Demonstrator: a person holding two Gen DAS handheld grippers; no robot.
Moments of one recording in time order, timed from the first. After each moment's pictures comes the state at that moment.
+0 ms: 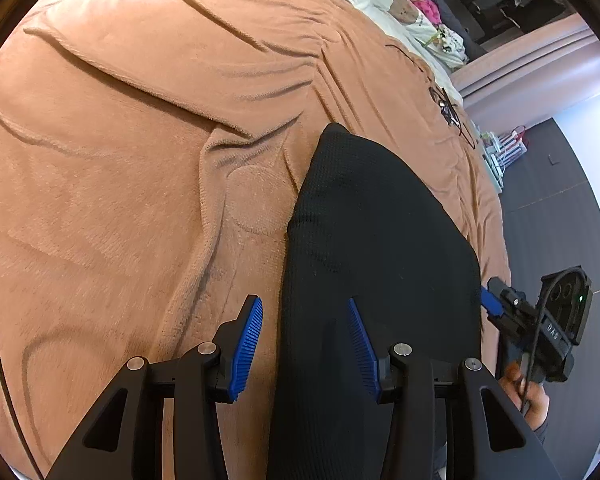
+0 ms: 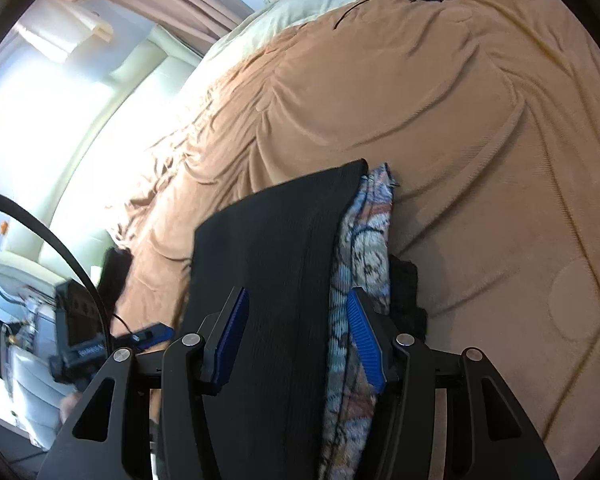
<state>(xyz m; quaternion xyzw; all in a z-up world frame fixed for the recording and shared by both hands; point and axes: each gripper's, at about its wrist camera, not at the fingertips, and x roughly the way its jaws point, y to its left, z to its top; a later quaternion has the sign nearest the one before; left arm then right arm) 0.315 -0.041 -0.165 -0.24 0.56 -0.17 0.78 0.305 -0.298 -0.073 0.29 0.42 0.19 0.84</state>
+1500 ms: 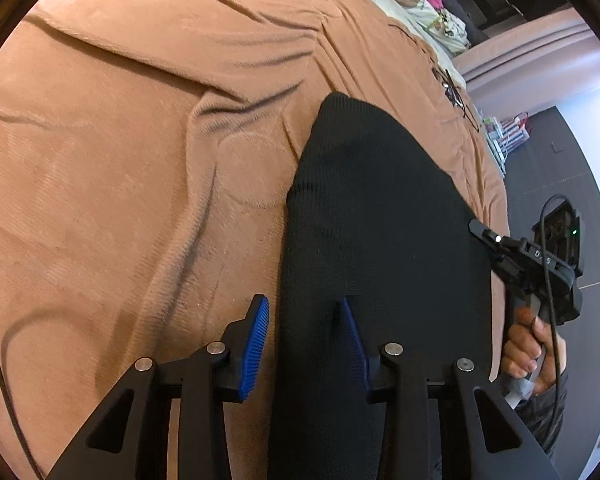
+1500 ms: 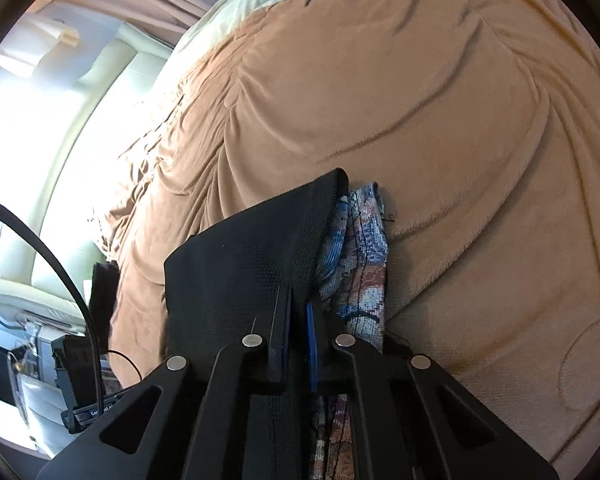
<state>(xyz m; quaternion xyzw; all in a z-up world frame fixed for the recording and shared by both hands) 0.315 -0.053 -0.182 -0.23 0.58 -0.18 0.76 0.361 -0.306 -0.075 0.30 0.46 0.16 0.82</state>
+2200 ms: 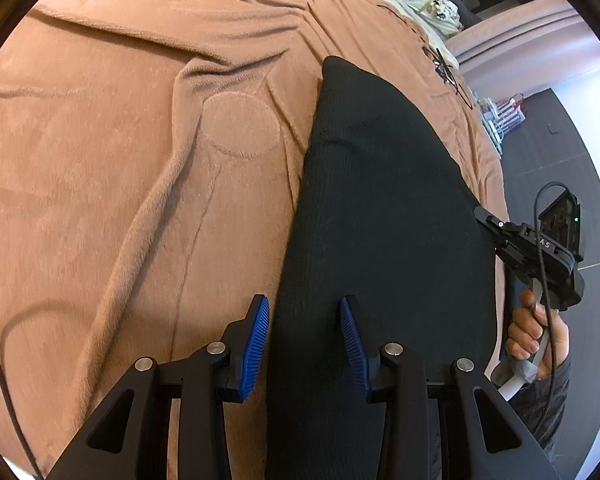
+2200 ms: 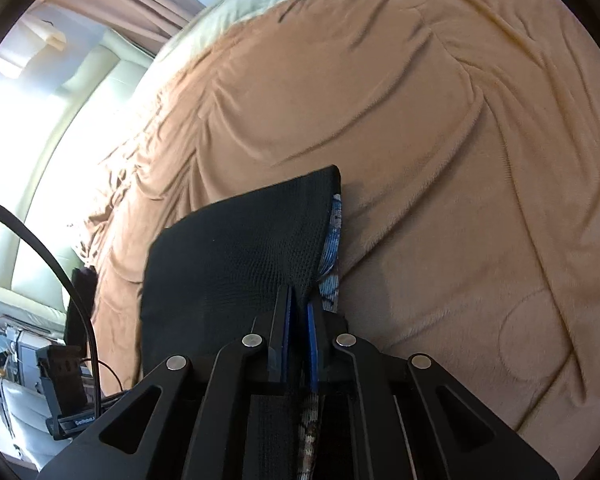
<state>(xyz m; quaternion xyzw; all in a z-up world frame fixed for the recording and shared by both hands) 0.290 -0.061 -0.183 -0.22 0.59 -0.20 0.75 0.318 -0.307 -0.066 0.29 0.46 0.11 0.84</state>
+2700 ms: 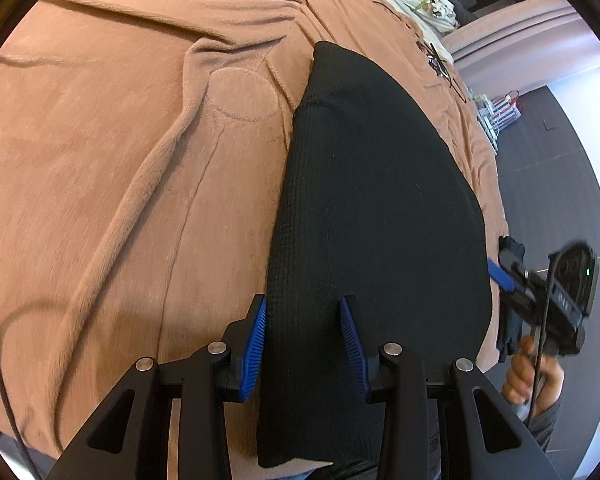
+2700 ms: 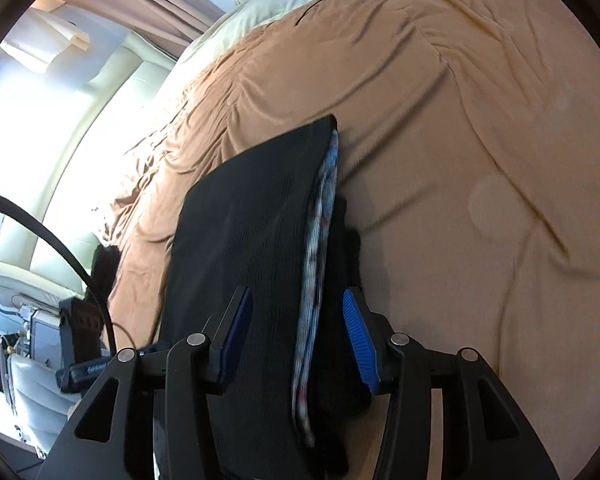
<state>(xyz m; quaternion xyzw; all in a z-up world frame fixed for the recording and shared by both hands) 0.263 -0.059 -0.180 -0.22 0.59 -0.20 0.75 0.231 -0.321 -0.068 0.30 0.44 0.14 0.84</state>
